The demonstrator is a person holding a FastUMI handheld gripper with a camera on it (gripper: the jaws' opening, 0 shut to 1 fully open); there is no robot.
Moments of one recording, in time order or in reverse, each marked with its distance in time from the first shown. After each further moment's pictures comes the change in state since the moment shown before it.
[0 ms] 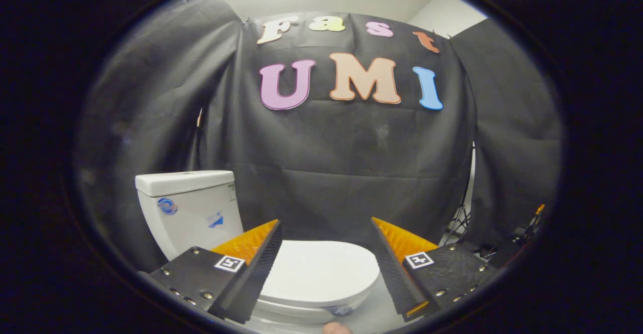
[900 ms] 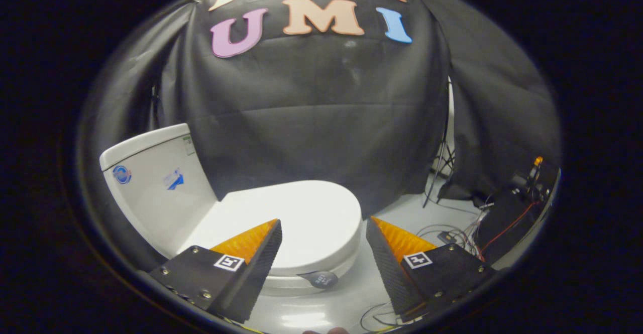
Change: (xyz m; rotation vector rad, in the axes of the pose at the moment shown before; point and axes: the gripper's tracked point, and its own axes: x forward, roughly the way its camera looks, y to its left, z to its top) arm 0.016 -0.068 -0.150 0.158 0.390 -0.163
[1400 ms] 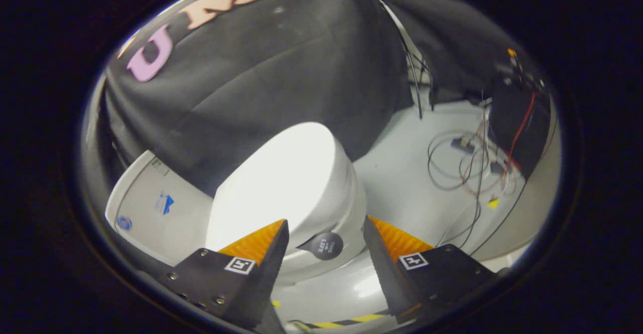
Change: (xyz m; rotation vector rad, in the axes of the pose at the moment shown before) arm 0.026 -0.017 -0.106 0.490 0.329 -0.018
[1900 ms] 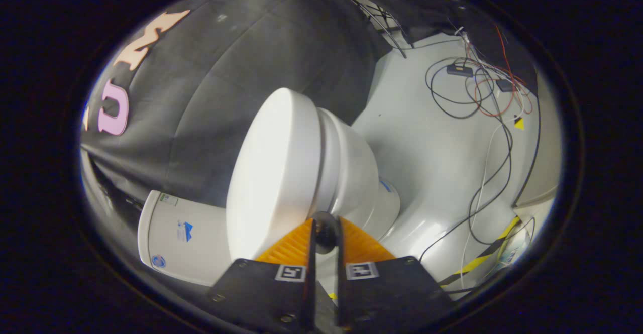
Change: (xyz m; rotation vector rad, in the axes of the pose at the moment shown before) arm 0.030 -0.010 -0.033 0.365 0.144 0.106
